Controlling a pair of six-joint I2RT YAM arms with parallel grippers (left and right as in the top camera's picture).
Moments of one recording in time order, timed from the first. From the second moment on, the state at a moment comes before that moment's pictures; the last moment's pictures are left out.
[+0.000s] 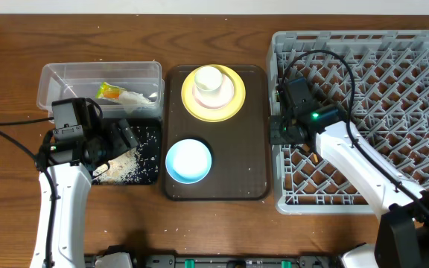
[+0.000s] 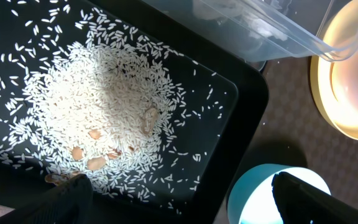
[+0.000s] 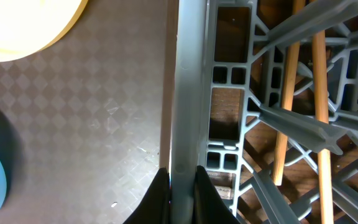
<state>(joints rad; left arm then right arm) 0.21 1.25 0.92 -0.81 0.17 -0.33 0.41 1.62 1.11 -0.70 -0.01 0.39</state>
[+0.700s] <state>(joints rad) 0.21 1.25 0.92 -0.81 0.17 -0.33 0.41 1.62 1.11 -0.69 -0.01 0.45</state>
